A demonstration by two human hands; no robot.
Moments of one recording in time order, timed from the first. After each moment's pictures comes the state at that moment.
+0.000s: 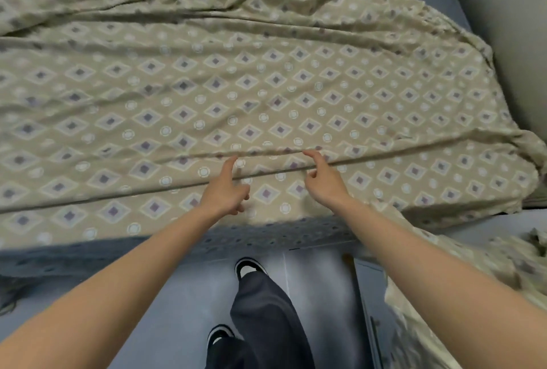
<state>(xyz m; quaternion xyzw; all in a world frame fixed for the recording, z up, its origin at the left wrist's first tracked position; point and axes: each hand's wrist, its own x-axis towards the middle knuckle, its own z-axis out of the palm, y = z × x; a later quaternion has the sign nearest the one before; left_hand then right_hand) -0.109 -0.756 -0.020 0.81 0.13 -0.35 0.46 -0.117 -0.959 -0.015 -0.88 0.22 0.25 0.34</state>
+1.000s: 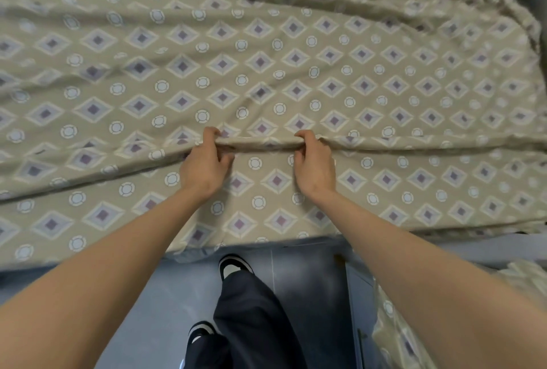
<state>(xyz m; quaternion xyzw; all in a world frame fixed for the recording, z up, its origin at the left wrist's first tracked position) -0.031 -0.804 -0.096 0.93 0.07 -0.18 0.30 -0.050 -1.000 -0.098 -0.95 0.16 0.10 0.26</state>
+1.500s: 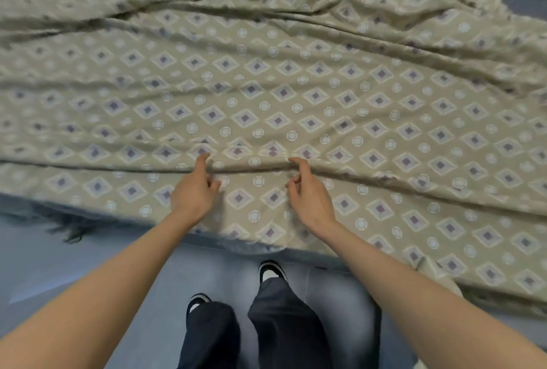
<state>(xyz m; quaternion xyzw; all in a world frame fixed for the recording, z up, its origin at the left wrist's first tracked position) -0.088 -0.654 -0.049 0.93 0.21 -0.18 0.25 -0.070 -0.878 -0.052 -0.91 -0.01 0.20 0.37</state>
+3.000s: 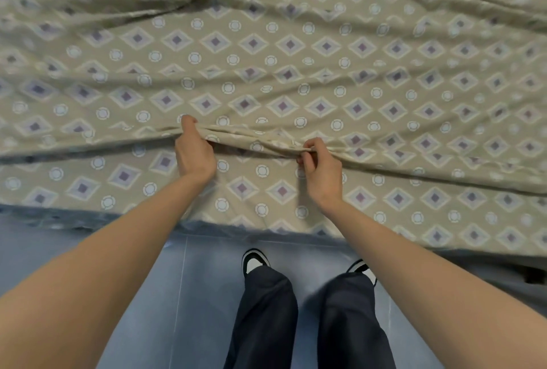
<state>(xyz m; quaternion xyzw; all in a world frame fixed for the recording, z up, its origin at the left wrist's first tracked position) -0.035 -0.324 -0.078 0.89 0.32 -0.06 0.30 -0.059 -0.534 -0.095 -0.89 0.13 0.12 0.42</state>
